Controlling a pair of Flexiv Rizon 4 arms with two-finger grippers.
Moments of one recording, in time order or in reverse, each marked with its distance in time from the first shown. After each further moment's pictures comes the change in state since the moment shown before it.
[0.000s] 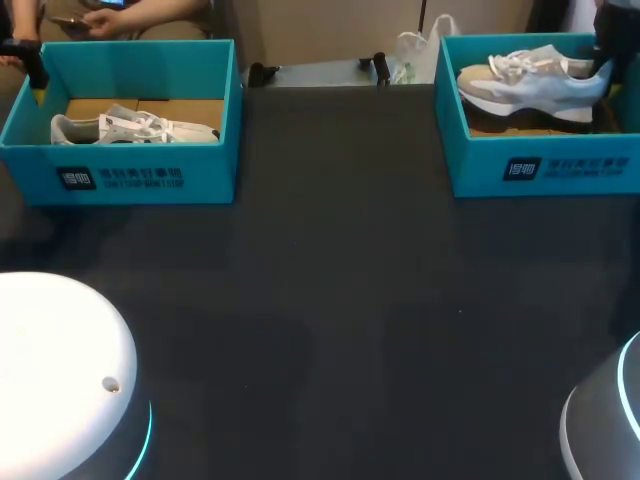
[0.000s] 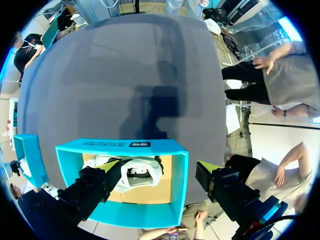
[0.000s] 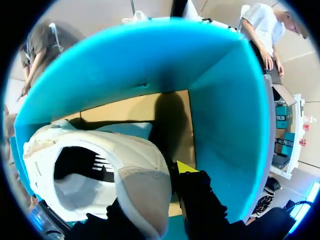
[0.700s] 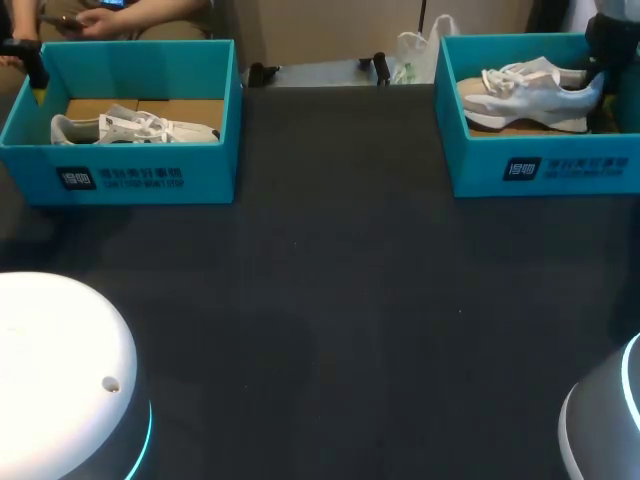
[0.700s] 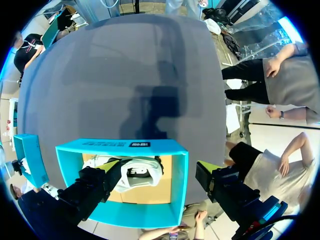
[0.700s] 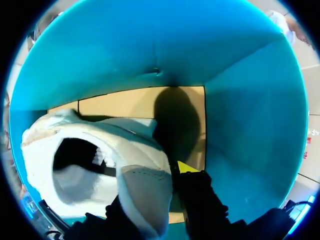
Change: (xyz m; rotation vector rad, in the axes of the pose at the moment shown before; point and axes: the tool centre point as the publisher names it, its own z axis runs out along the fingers) left arm 0.000 0.000 0.000 0.000 0.000 0.000; right arm 0.009 -0.003 0.030 0.003 0.016 -0.090
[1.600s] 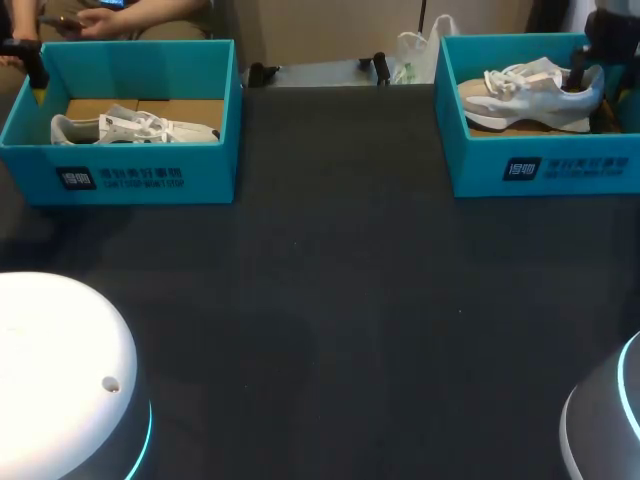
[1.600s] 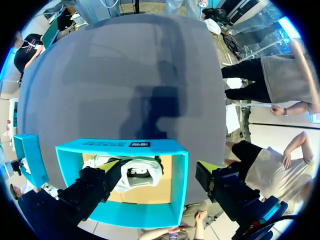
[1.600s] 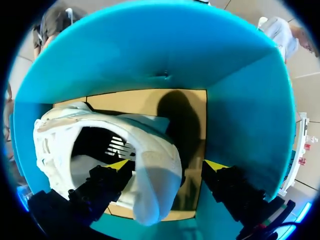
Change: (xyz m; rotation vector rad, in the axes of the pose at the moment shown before) left arm 0.000 0.000 0.000 0.000 0.000 0.000; right arm 0.002 -0.001 -0.009 -0.013 0.009 -0.053
